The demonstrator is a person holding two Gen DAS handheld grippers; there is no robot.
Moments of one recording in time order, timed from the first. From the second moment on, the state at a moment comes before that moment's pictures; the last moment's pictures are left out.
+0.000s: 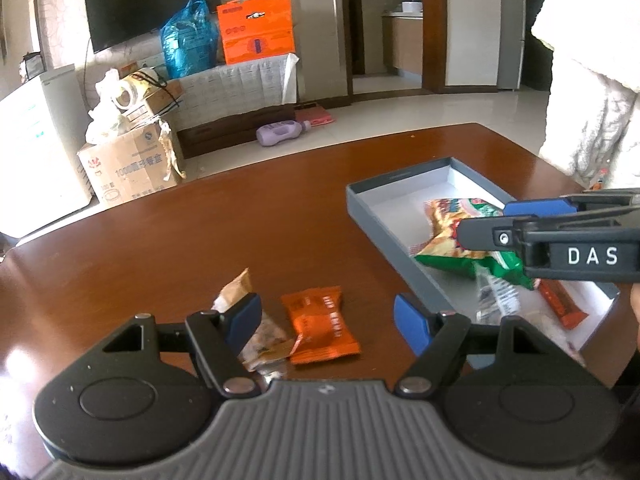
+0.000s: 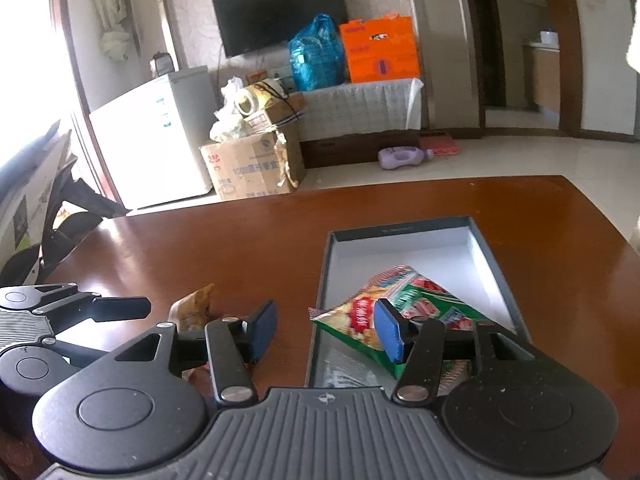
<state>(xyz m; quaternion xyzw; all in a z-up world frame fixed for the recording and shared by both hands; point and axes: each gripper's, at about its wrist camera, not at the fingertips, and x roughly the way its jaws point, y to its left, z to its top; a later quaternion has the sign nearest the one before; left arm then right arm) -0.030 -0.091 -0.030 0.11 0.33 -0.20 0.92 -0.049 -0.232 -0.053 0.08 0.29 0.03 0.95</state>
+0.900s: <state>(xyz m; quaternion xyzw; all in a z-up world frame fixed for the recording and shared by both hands) -0.021 -0.002 -0.047 0.09 0.36 -0.12 0.92 -0.013 -0.169 -0.068 0.06 0.32 0.09 0.94</state>
